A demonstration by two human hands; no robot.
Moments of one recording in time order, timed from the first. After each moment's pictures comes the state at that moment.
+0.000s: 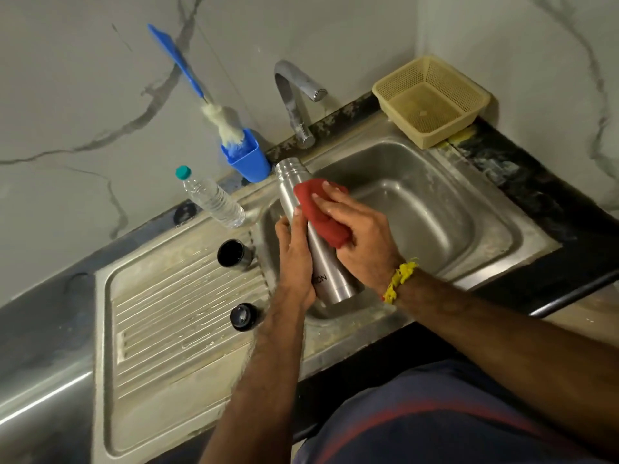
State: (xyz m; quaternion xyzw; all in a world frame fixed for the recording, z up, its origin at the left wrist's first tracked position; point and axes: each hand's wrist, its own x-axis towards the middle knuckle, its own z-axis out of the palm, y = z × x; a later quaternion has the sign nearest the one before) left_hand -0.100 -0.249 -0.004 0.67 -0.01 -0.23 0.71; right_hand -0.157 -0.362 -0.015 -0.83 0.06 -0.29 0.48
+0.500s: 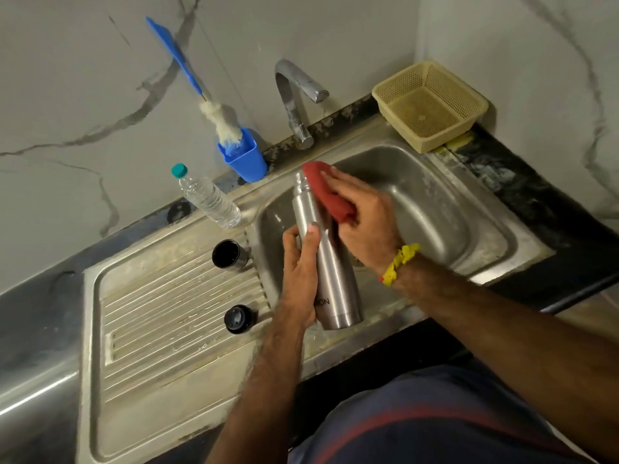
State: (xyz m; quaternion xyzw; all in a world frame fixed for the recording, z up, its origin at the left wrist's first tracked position) left_hand -0.117 -0.242 -0.012 0.68 -0.04 -0.25 0.69; right_hand -0.142 -0.379 0.002 -0.83 0.11 -0.29 0.47
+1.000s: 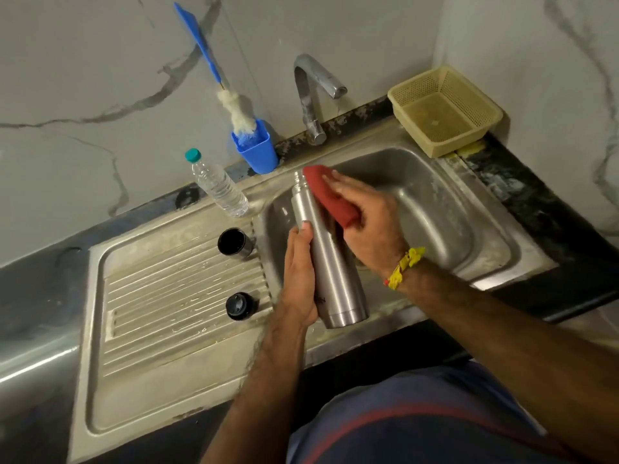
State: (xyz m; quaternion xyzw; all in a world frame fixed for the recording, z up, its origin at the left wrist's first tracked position) left_hand -0.119 -0.229 -0.021 0.63 0.02 -0.28 0.73; right_hand -0.147 -0.372 0.008 -0.82 0.07 -0.28 0.49
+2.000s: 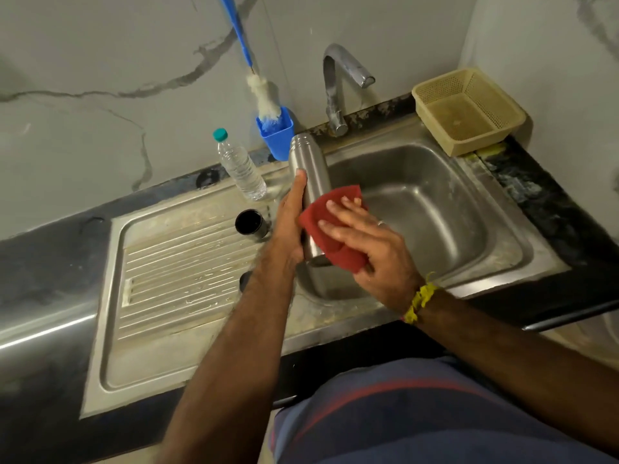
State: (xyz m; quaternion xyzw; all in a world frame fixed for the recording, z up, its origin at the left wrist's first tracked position) left_hand -0.052 -0.222 -0.007 0.57 0.03 -0.39 0.73; right_hand -0.194 -0.341 -0.008 -0.87 -0.09 -0.25 0.42
